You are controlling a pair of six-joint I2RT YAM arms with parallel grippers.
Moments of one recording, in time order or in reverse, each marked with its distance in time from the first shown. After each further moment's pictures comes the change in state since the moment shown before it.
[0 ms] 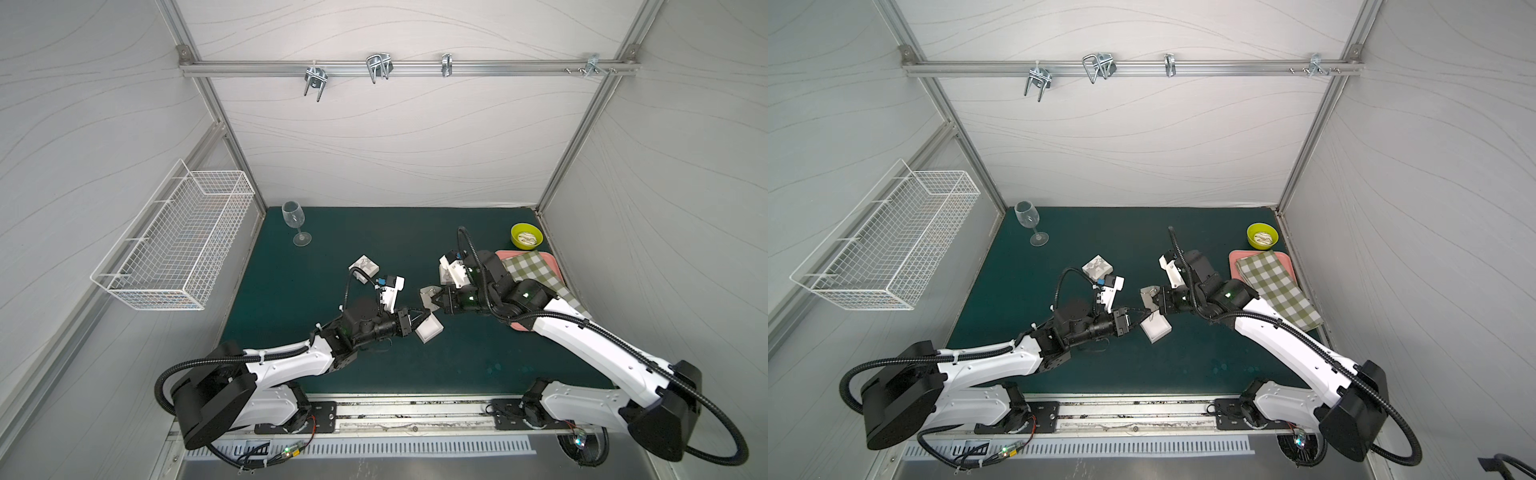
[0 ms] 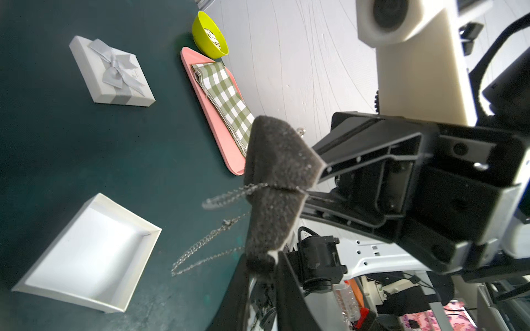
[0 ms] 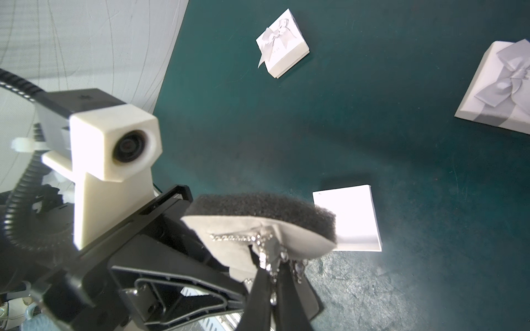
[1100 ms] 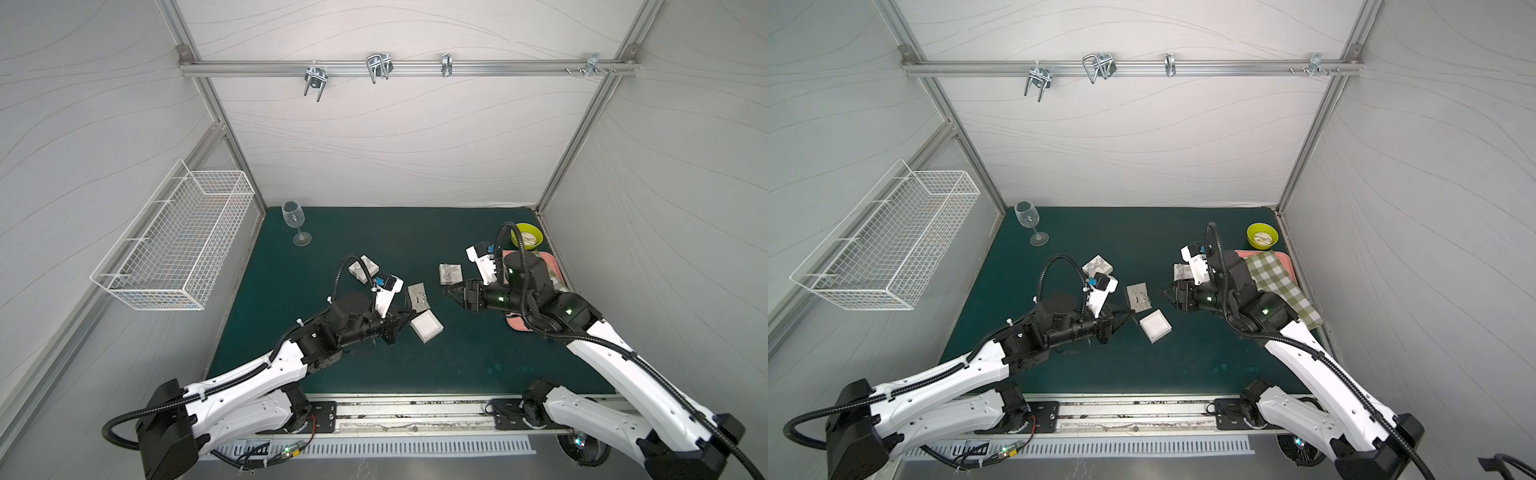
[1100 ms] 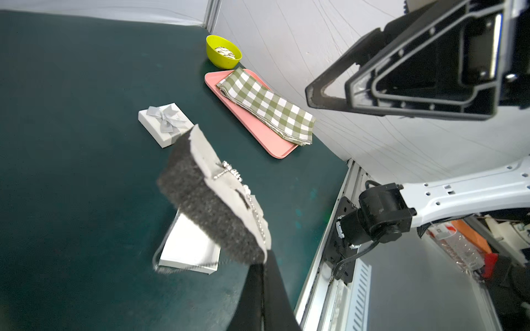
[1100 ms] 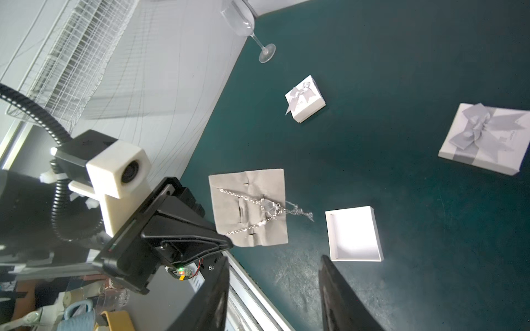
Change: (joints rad) left arm 0.000 -0.297 0.153 -0.623 -0.063 0.571; right arm -0.113 -0.234 -0.040 0.033 -0.120 -0.036
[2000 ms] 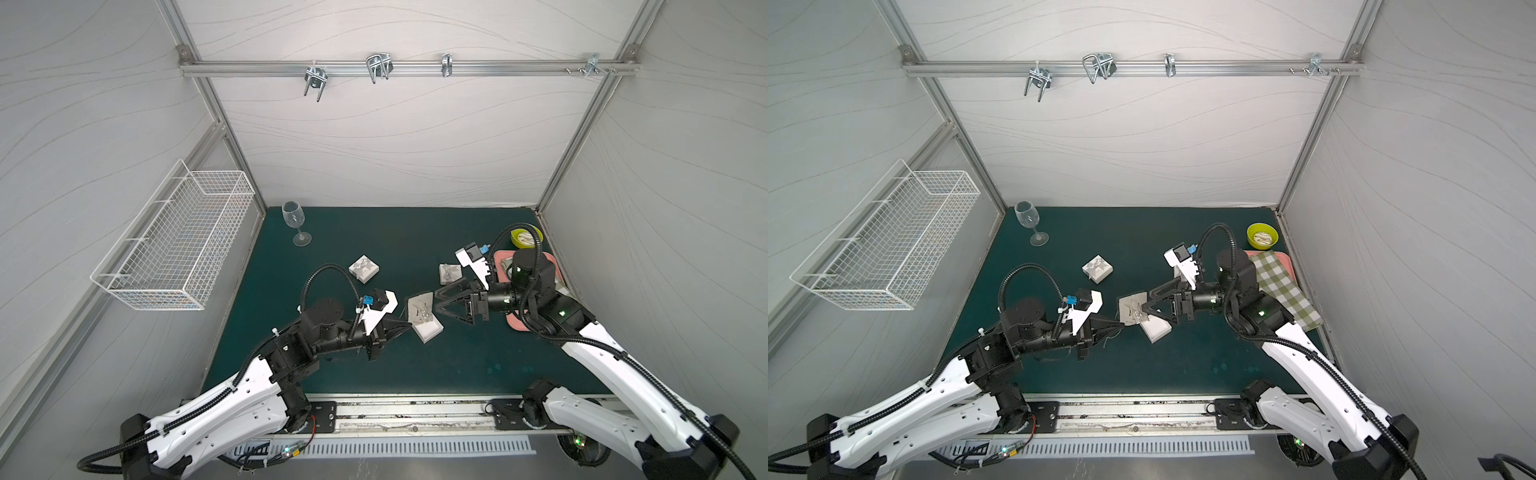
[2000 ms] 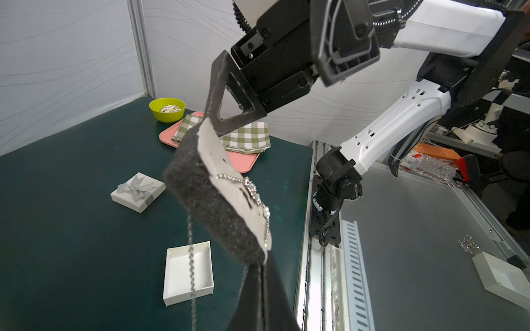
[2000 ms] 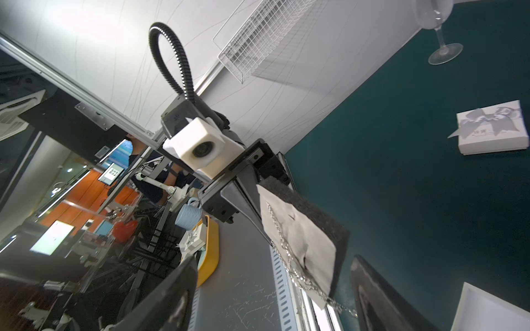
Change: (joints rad) left arm 0.000 -0.205 0.018 -0.089 0.207 0.310; right arm -0.049 0.010 -0.079 0.353 -0.596 -0.042
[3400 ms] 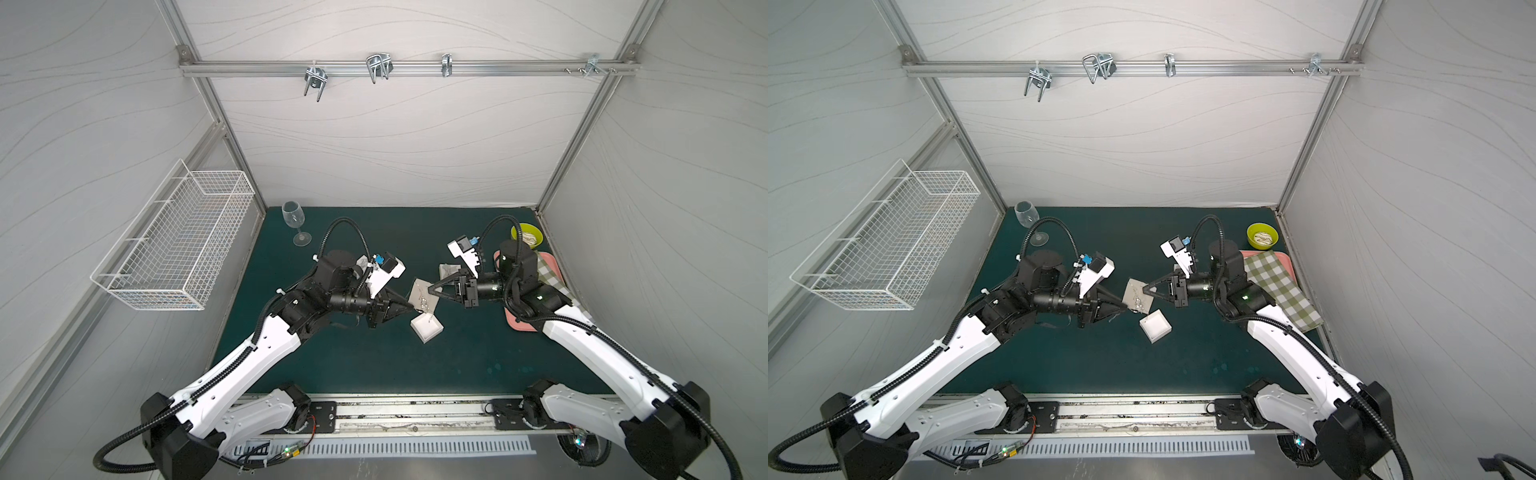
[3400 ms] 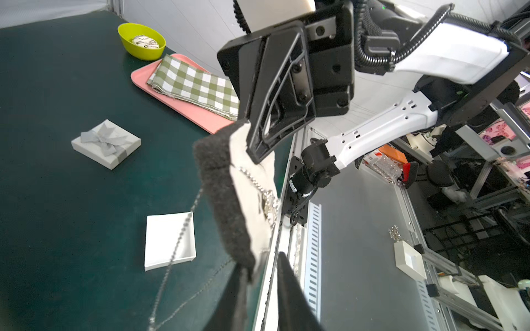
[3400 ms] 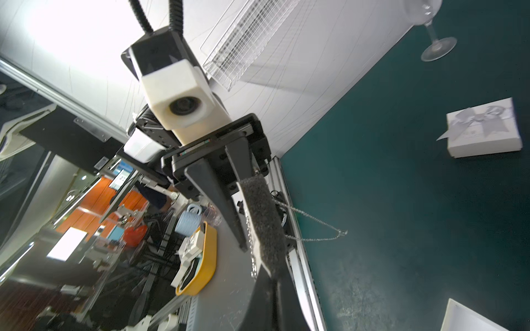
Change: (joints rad) left arm 0.242 0.305 0.356 -0.358 0.315 -0.031; right arm -0.074 0.137 -0.039 0.173 -0.042 0.027
